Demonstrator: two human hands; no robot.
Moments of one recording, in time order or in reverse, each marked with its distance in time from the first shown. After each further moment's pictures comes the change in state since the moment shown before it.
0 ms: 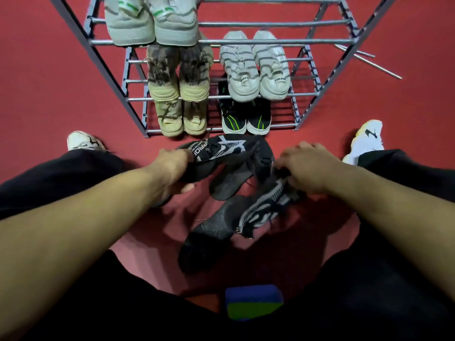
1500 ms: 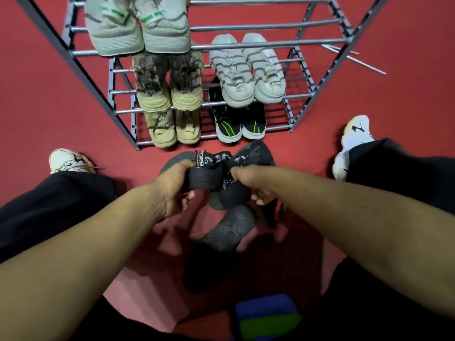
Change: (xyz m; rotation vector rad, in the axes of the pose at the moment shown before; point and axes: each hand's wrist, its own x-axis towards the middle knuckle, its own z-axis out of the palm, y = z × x) left_hand 0.045 -0.012 -0.006 -0.053 -0.224 -0.209; right_hand 0.092 -0.086 0.014 1.311 -0.373 0.653
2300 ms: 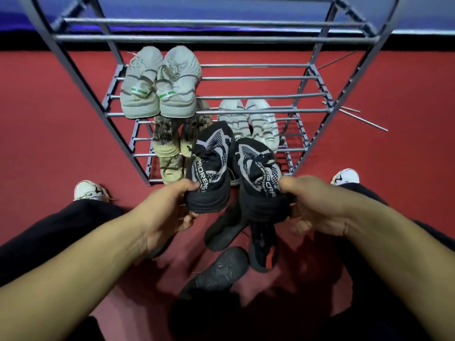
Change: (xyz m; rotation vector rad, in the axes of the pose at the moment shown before) left_hand -0.109 0.039 0.028 -0.176 -0.106 0.330; right_hand -0.129 0.019 -0.126 0.311 -0.188 -0.410
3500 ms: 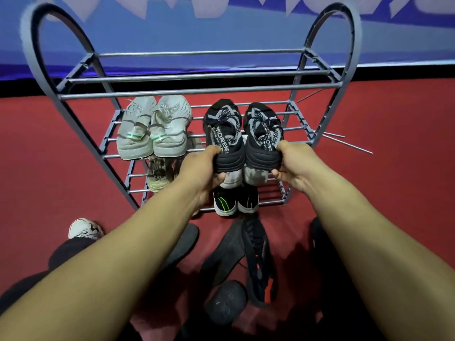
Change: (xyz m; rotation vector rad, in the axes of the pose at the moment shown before) left_hand 0.050 0.094 0.091 -0.143 0.119 0.333; right_hand 0.069 -0.080 -0.047 0.333 0.489 -0.297
